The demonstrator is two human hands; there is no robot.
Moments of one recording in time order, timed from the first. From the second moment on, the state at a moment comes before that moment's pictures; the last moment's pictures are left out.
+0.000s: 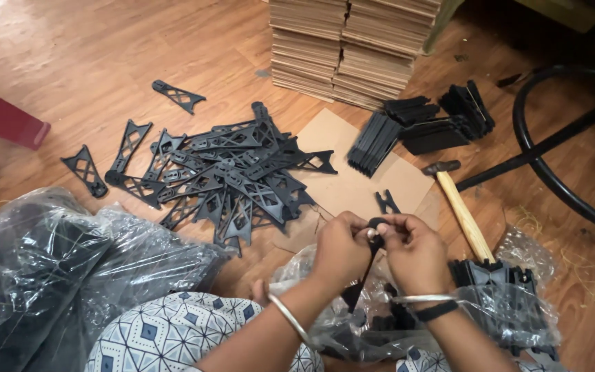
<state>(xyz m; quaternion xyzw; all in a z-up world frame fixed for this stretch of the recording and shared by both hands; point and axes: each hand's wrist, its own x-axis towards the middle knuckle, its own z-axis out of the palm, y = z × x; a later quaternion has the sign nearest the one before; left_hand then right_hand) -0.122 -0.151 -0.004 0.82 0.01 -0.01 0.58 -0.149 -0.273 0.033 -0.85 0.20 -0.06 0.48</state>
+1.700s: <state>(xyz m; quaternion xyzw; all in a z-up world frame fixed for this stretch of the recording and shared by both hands) -0.049 -0.092 0.001 0.58 0.10 -0.26 0.77 -0.157 -0.309 -0.090 -0.90 -0.16 0.37 0.17</state>
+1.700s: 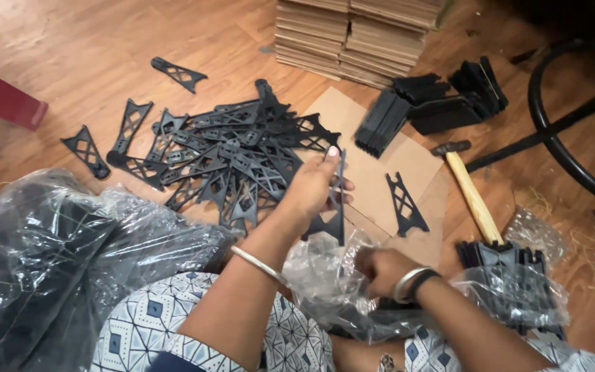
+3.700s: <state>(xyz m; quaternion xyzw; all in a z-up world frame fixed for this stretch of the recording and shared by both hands) -0.087 -0.116 0.006 0.56 0.11 -0.40 0.72 -0.111 -0.316 0.024 -0.63 0.14 0.18 0.74</state>
